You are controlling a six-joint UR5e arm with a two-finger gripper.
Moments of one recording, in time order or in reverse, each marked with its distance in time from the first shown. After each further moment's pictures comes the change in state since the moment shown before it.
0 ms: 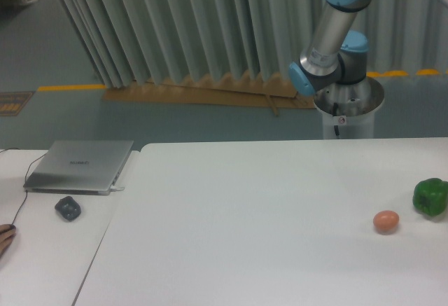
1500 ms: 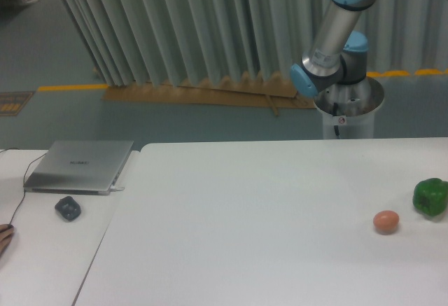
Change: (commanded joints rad) arm 0.052 0.000 -0.005 0.001 -0.005 0.095
